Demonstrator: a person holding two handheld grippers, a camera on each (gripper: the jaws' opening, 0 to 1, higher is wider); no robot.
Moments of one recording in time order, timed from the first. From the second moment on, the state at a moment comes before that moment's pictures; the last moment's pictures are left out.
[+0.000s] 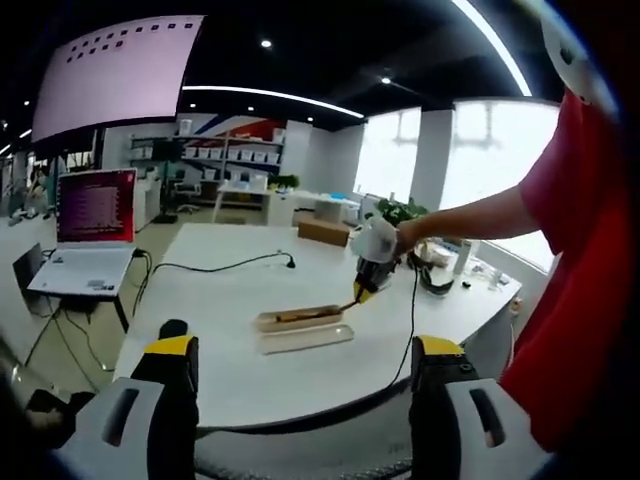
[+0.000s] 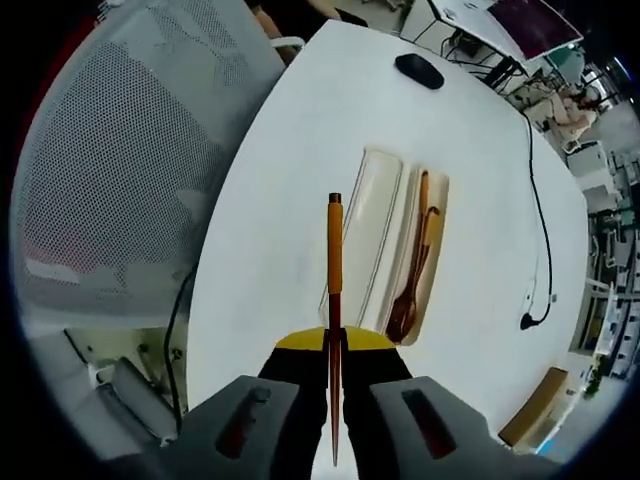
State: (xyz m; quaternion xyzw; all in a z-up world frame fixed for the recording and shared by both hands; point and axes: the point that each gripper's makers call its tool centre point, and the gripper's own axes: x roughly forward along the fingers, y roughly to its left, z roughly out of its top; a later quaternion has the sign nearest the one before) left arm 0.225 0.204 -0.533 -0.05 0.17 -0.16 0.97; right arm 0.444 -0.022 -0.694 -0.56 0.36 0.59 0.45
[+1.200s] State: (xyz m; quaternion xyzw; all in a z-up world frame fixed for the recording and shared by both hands) left arm 0.234 0.218 -0.535 -0.05 0.16 -0.16 0.97; right arm 0.456 0.019 -0.671 -0.56 0.35 0.59 0.47
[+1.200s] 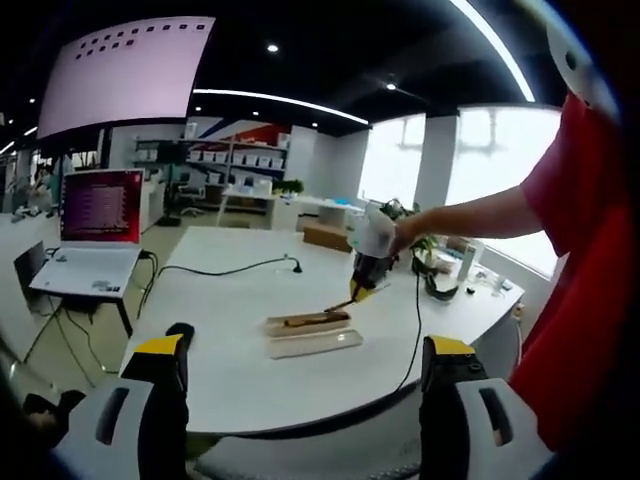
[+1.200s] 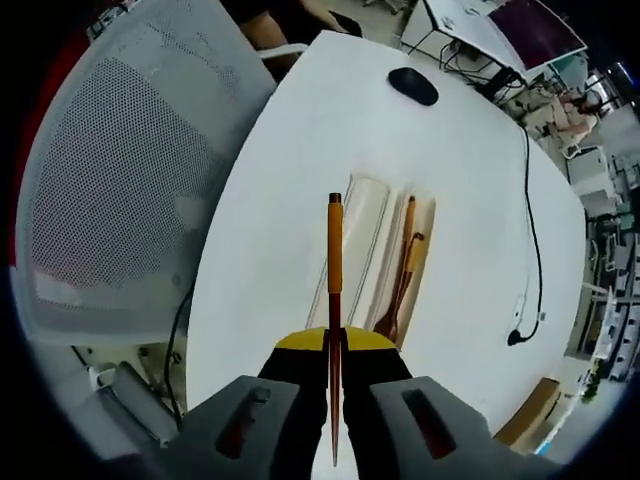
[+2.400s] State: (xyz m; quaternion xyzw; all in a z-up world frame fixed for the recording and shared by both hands) left arm 0.236 0.232 -0.547 -0.06 0.19 -0.16 0.97; right arm 0.486 0.045 -0.679 -0.53 0.34 0.60 0.49
